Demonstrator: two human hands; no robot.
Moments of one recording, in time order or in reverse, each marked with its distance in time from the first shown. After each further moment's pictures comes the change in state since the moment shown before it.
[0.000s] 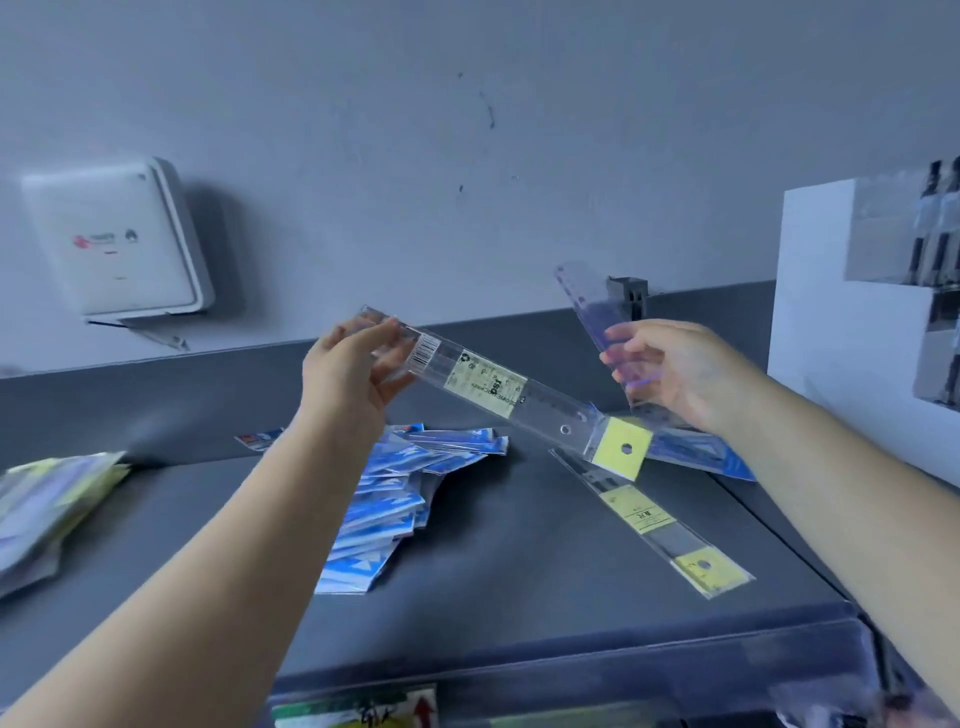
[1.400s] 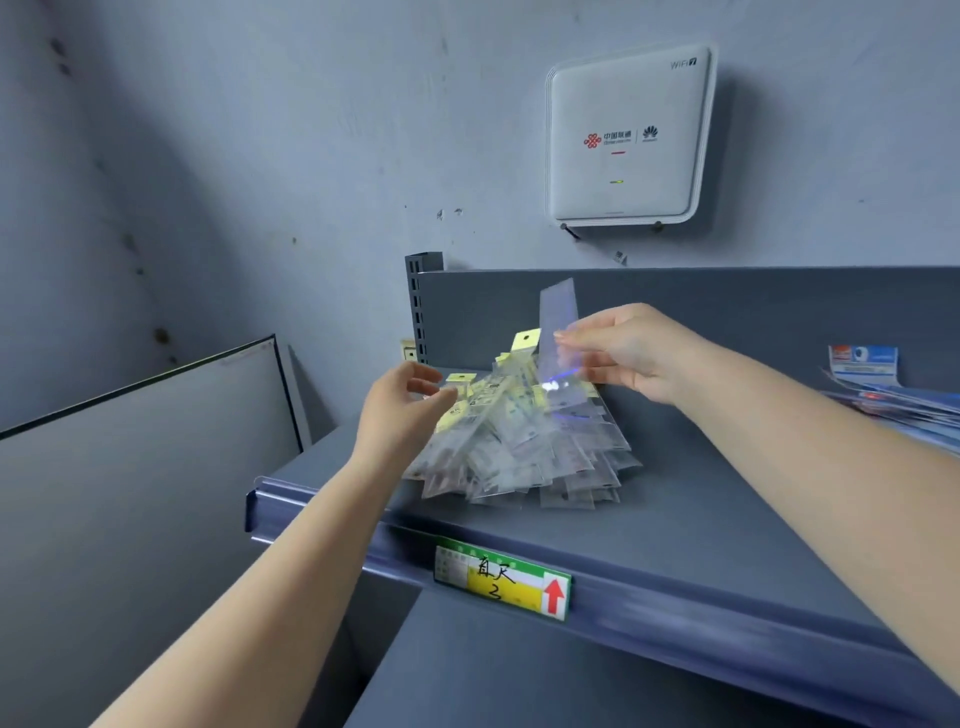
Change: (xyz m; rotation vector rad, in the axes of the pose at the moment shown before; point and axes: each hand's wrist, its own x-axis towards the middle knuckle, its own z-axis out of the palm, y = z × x) left_hand 0.026 0.171 -0.441 1.108 0.351 0.236; right_hand -0.033 0.079 0.516 -0.237 -0.487 0.115
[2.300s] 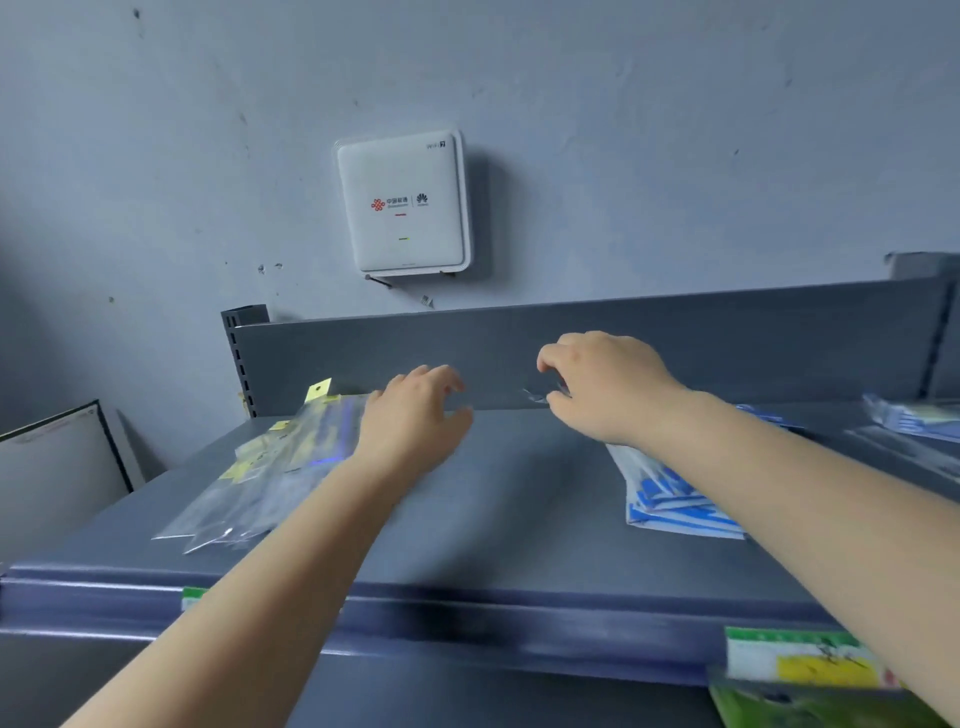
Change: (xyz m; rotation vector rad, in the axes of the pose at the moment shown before) left_hand -0.067 0.139 0.133 0.549 -0.207 0.479; right_hand -0.099 0.014 -0.167 -1.467 0.291 -0.447
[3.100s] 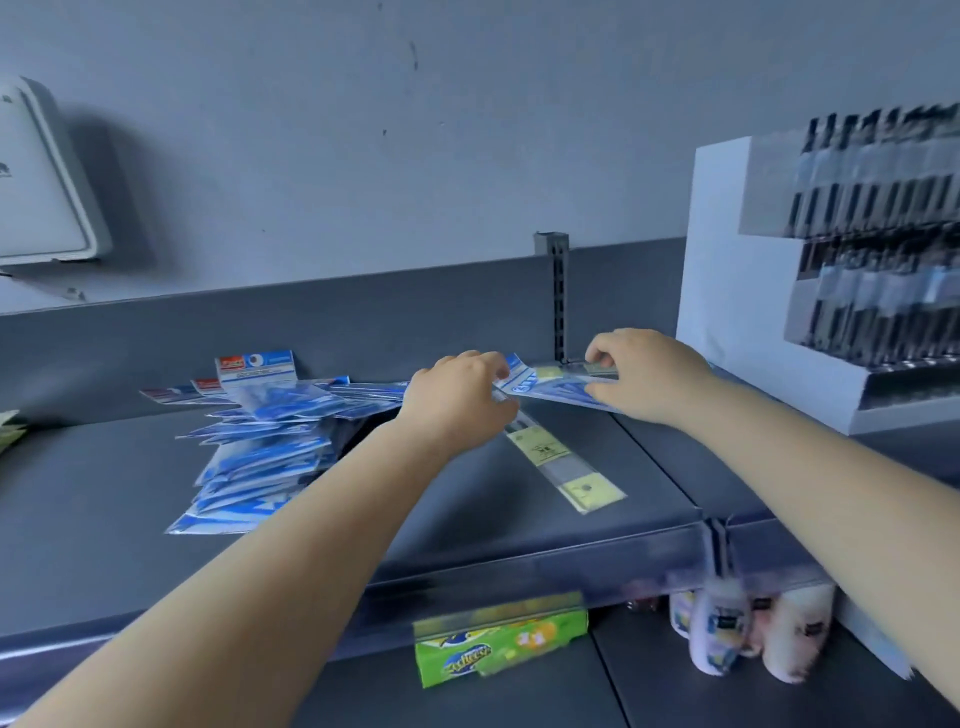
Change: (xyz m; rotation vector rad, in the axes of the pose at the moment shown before) left_hand -0.006 0.361 0.123 -0.063 -0.294 0.343; right_hand -0.209 0.322 -0.031 0.039 -0.174 0.496
